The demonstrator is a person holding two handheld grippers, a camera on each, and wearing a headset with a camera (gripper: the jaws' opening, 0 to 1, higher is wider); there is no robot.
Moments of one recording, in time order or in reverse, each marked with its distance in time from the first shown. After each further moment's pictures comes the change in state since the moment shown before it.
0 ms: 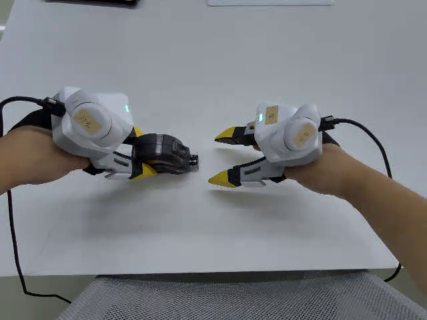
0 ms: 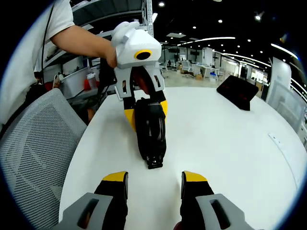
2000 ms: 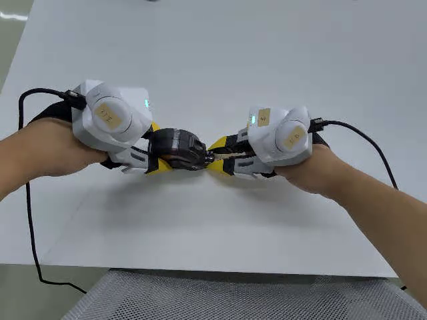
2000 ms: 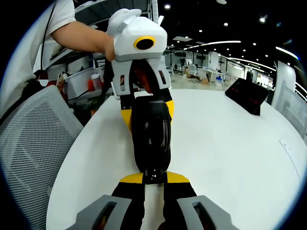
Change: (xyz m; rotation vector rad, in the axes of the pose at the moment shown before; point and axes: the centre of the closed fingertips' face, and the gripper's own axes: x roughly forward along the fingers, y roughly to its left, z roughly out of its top) left arm 0.001 0.002 -0.001 0.010 0.010 0.004; right arm 0.035 -0.002 0.004 -0.028 -0.039 0.046
